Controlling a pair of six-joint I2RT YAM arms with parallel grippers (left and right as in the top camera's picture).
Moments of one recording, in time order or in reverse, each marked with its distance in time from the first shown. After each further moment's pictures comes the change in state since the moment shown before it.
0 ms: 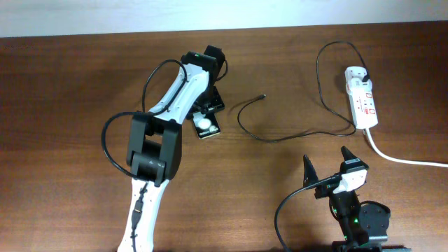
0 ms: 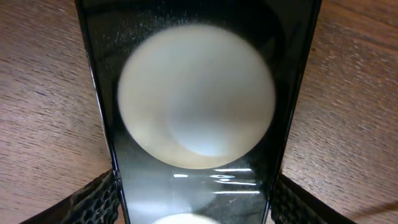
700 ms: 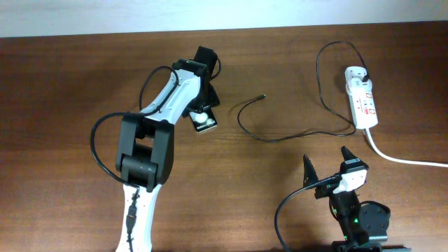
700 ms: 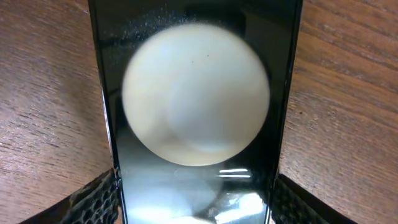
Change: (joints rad) left arm 0.032 -0.100 -0.203 0.246 -0.019 0.004; right arm 0.000 0.000 0.000 0.000 0.000 0.000
